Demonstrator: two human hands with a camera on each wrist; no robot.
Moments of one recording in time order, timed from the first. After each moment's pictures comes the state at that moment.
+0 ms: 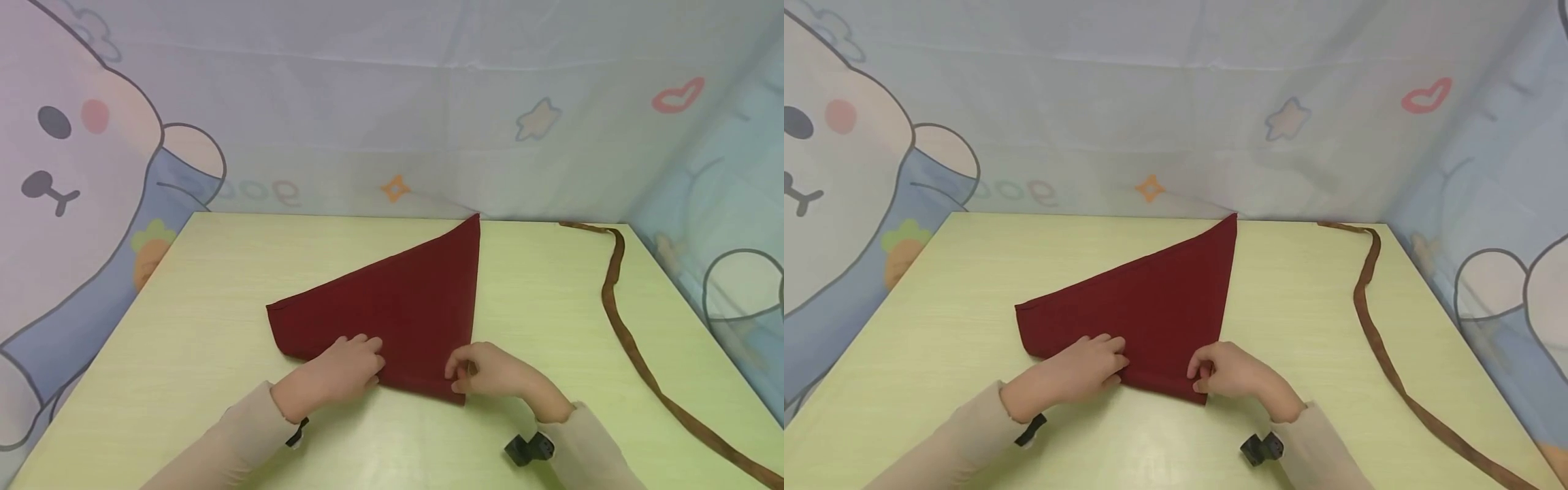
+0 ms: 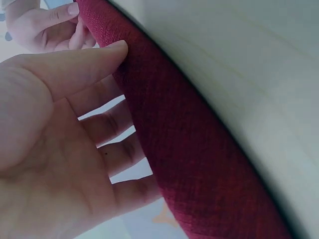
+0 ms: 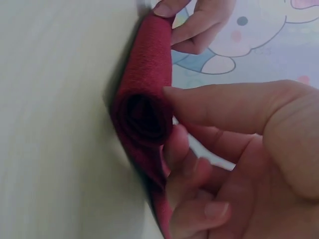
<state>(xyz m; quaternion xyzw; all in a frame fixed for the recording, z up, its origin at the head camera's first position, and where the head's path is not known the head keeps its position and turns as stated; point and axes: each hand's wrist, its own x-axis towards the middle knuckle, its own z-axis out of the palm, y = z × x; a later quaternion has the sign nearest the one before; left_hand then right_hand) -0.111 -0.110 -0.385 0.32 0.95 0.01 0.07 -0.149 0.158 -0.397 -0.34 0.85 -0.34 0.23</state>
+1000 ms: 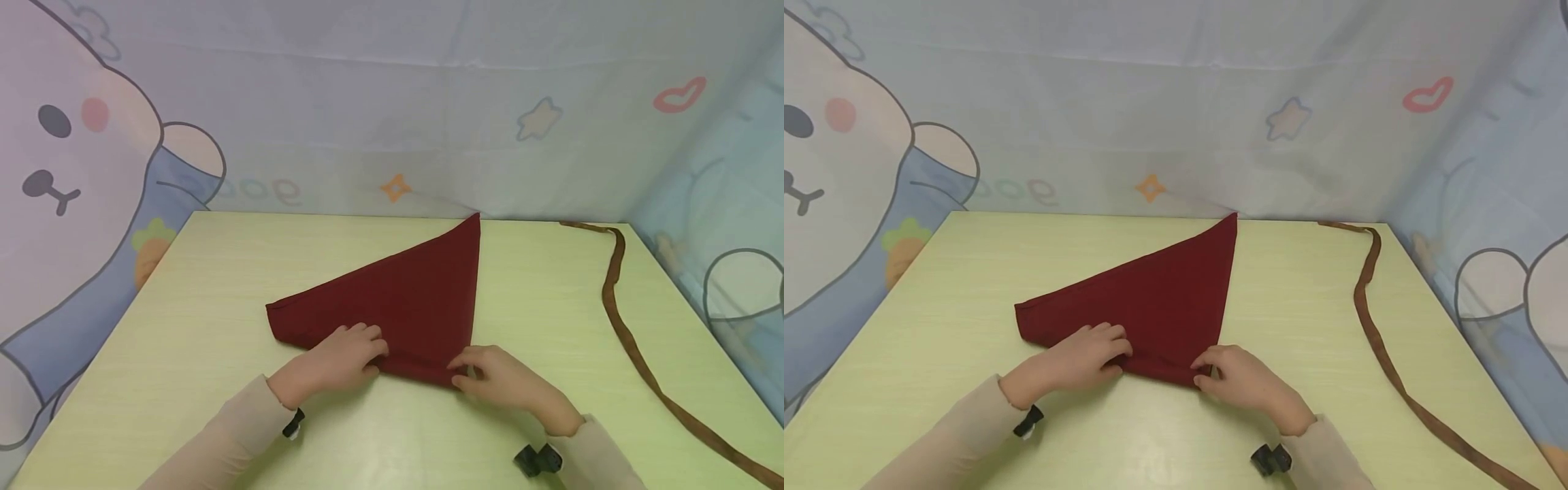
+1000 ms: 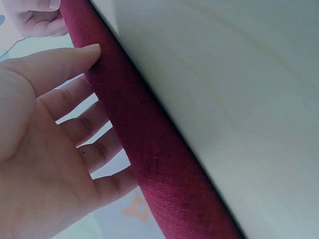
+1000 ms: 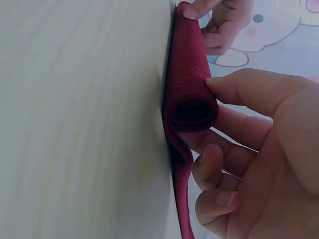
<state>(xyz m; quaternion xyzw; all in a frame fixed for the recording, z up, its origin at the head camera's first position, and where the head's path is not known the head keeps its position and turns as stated) -0.126 -0.118 -0.391 0.32 0.94 0.09 0.08 -0.142 0.171 -0.410 -0.39 0.86 -0.31 0.12</state>
